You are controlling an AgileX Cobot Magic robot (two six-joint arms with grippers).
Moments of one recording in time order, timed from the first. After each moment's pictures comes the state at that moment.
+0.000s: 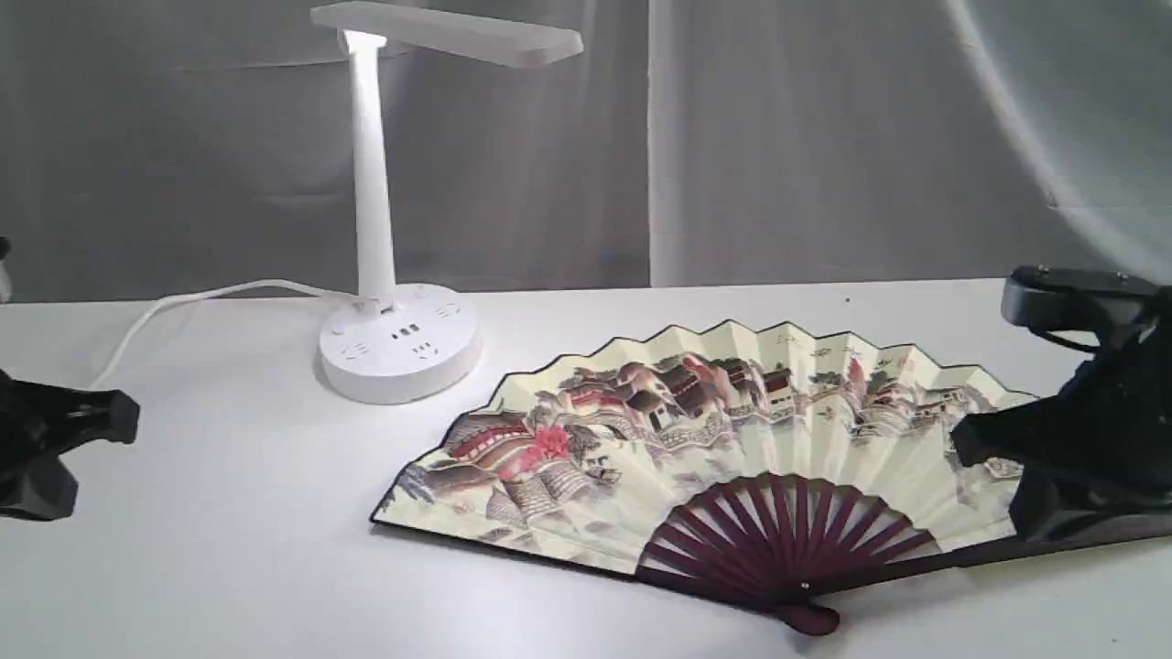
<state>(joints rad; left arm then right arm) 0.01 1.50 -0.97 -0.16 0.74 -0.01 -0.02 1.69 -1.08 0.21 0.84 -0.17</state>
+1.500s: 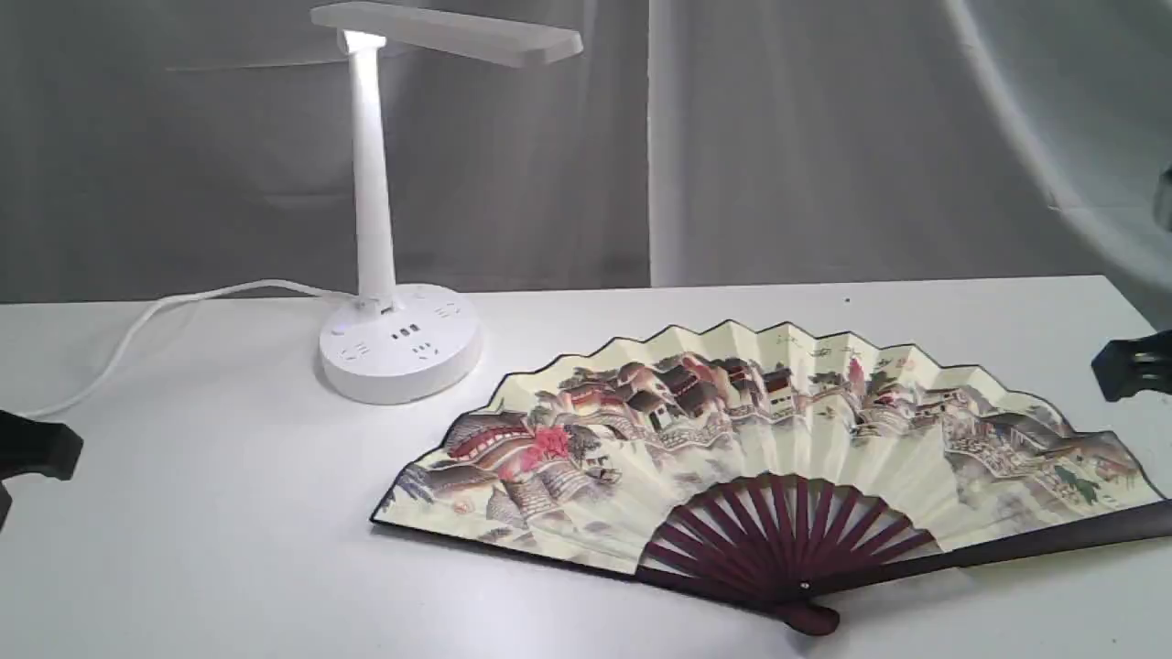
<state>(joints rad) 0.01 1.43 -0.97 -0.01 0.83 0.00 -0.08 1.44 -1.11 0.04 1.01 -0.06</state>
